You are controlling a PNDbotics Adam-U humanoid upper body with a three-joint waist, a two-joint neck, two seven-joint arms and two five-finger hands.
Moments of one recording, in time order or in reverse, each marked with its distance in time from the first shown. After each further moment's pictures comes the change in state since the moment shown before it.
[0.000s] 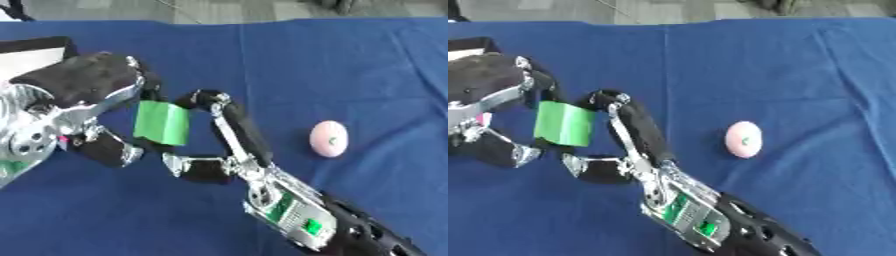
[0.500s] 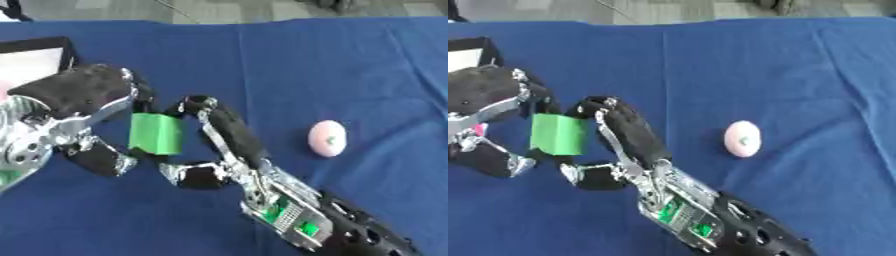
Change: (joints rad) left arm 0.052 0.031 0.012 -0.009 0.004 -0.019 0.018; right arm -0.001 0.012 -0.001 -0.003 0.104 0.025 0.088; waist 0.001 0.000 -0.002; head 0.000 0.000
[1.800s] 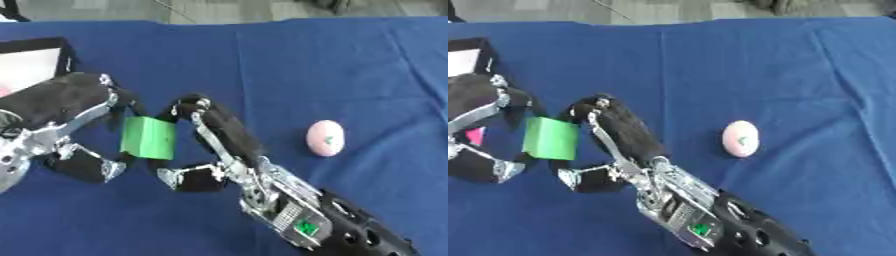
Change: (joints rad) left arm 0.073 0.044 0.035 -0.012 0.070 -0.013 0.113; right arm 0.002 0.006 -0.025 -0.013 0.023 -0.029 0.096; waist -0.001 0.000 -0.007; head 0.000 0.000
